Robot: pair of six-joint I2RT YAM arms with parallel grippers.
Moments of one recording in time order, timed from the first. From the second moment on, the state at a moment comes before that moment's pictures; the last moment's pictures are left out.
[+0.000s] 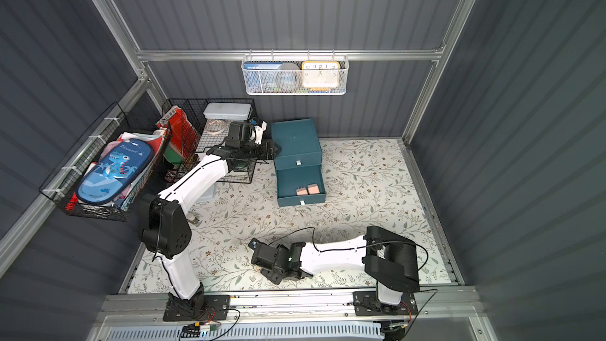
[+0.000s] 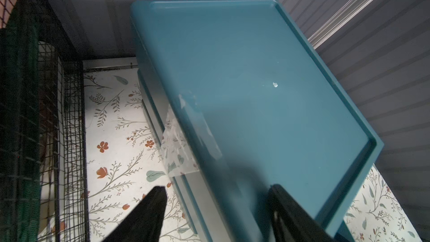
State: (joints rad) left arm -0.40 1.88 1.66 -0.40 0.28 -0.21; right arm 1.34 1.70 1.00 -0.37 0.22 0.28
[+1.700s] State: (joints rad) left arm -0.40 1.87 1.65 -0.39 0.28 -0.21; right arm 1.25 1.92 1.15 -0.28 0.14 0.27
